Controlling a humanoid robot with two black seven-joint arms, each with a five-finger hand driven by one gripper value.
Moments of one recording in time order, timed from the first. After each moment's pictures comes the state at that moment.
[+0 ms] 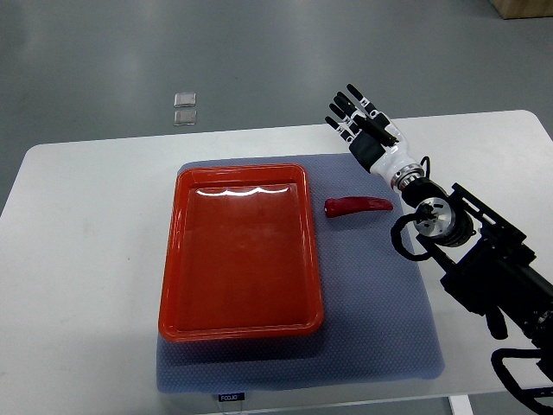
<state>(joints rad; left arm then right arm) -0.12 0.00 0.07 -0.20 0.13 0.00 0.06 0.64 -0.02 1.02 0.79 -0.18 0.16 0.19</state>
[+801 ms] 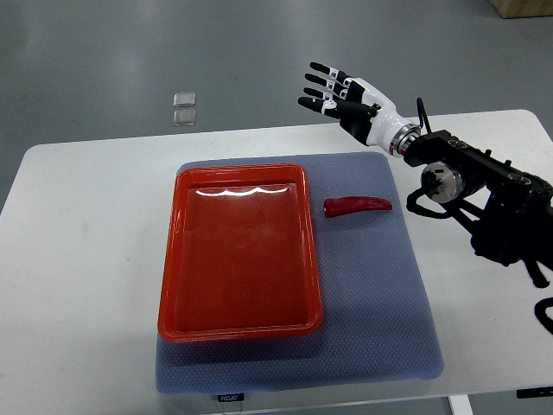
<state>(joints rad) -0.12 0.00 0.07 -0.21 0.13 -0.01 0.06 0.93 -0.23 0.54 0.79 -0.35 0.20 0.17</state>
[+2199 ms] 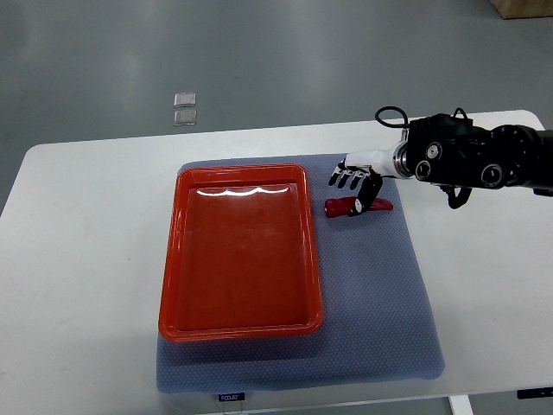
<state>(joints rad) -0.12 0.00 0.07 -0.24 0.13 -0.01 0.06 1.43 -0.29 -0.53 0.99 -0.51 0.08 -0.12</state>
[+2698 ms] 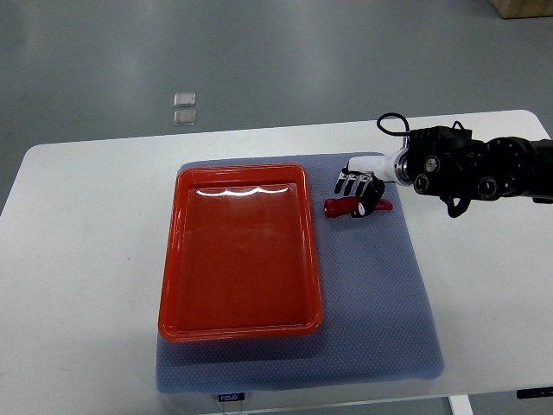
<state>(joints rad) -0.12 0.00 0.07 -0.24 0.13 -0.01 0.06 1.41 -0.28 -0.57 0.99 -0.55 0.01 -0.12</state>
